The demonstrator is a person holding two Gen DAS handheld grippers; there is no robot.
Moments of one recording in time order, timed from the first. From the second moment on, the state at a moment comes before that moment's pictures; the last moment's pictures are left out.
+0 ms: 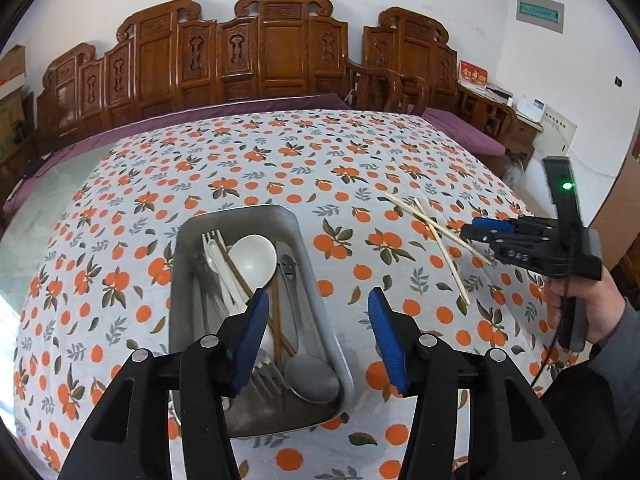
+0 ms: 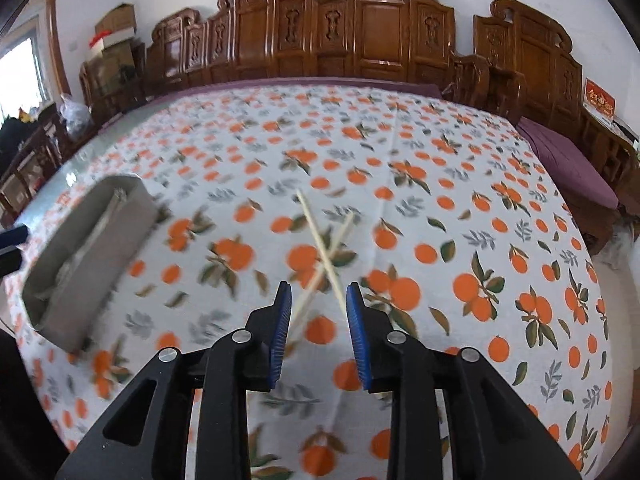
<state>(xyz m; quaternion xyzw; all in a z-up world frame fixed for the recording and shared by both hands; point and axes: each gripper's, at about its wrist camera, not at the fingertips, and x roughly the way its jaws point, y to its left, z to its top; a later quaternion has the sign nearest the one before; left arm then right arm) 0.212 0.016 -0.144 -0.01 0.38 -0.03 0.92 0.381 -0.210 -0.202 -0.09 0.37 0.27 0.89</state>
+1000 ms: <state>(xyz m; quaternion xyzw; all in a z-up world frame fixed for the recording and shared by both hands) 0.247 -0.073 -0.142 0.05 0.41 -0.07 0.91 0.394 -0.252 -0.202 -0.03 0.37 0.27 0.89</state>
